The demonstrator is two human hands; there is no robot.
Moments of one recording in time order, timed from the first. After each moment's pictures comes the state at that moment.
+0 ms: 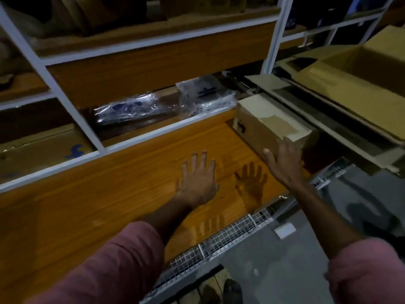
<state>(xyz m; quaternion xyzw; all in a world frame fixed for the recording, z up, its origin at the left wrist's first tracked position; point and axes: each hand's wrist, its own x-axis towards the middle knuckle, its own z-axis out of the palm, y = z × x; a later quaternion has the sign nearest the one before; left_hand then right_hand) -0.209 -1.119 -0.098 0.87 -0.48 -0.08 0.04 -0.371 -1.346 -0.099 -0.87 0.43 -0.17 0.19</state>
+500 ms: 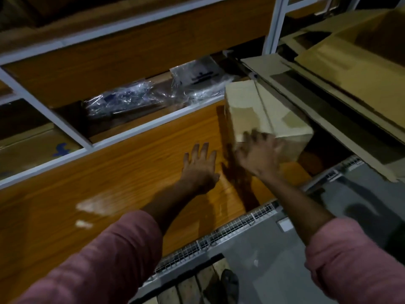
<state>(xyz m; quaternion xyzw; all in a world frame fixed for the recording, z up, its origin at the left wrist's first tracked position) -0.218 -1.221 -0.099 0.88 -0.46 -0.15 0.01 -0.323 -1.396 -0.112 -0.94 0.34 -0.04 0.07</state>
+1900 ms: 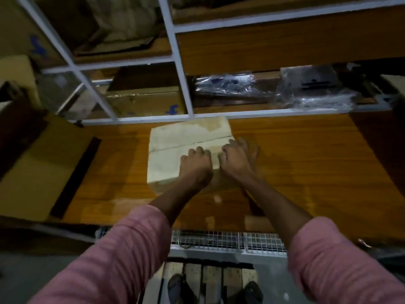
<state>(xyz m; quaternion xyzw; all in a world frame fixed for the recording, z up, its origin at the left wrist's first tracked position) -0.187 -0.978 -0.067 0.98 -0.19 -0.03 0.00 -0.185 -1.124 -0.102 -0.97 0.06 -0.01 0.24</state>
